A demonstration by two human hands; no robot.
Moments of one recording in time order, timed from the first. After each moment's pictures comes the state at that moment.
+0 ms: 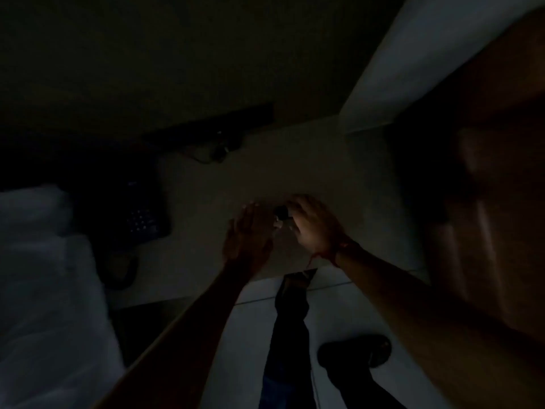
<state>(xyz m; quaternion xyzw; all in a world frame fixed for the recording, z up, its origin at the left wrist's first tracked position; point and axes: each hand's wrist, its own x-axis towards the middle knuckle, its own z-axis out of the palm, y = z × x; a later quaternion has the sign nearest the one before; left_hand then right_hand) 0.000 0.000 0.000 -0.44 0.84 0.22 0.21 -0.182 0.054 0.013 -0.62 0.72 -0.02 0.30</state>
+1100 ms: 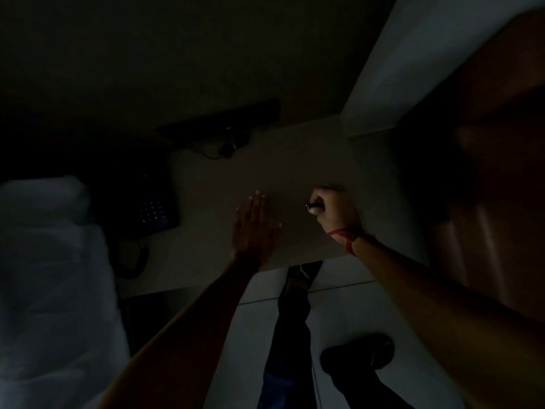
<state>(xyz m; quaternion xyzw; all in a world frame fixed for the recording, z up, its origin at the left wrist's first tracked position) 0.001 0.011 -0.013 -0.48 0.83 0.22 0.17 -0.203 0.066 0.020 -0.47 0.79 -0.21 0.33</state>
